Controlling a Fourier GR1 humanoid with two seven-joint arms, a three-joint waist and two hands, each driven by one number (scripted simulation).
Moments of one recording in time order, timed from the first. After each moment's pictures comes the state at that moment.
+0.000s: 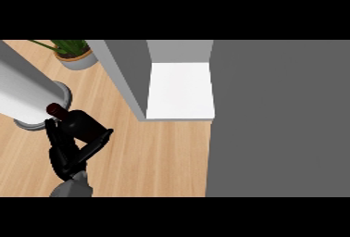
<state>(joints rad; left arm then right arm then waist) -0.10 0.02 0.18 -1.10 0.45 0.46 -0.60 -0.12 -0.14 0.00 -2.43 -0.21 0.10 0.64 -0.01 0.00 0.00</state>
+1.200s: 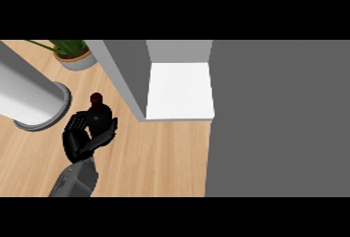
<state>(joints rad) -0.30 0.07 0.19 -0.80 0.41 0.33 -0.78 -0.10 -0.12 0.02 -2.43 -0.20 0.11 0.62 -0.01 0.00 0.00</state>
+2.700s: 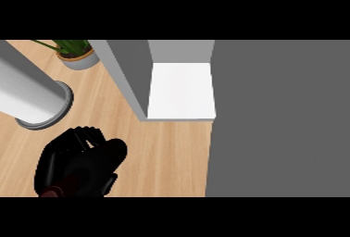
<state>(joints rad) 0.10 0.21 -0.17 -1.74 0.31 0.07 -0.34 -0.10 -0.12 0.00 -2.43 -0.20 0.13 0.63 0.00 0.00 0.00</state>
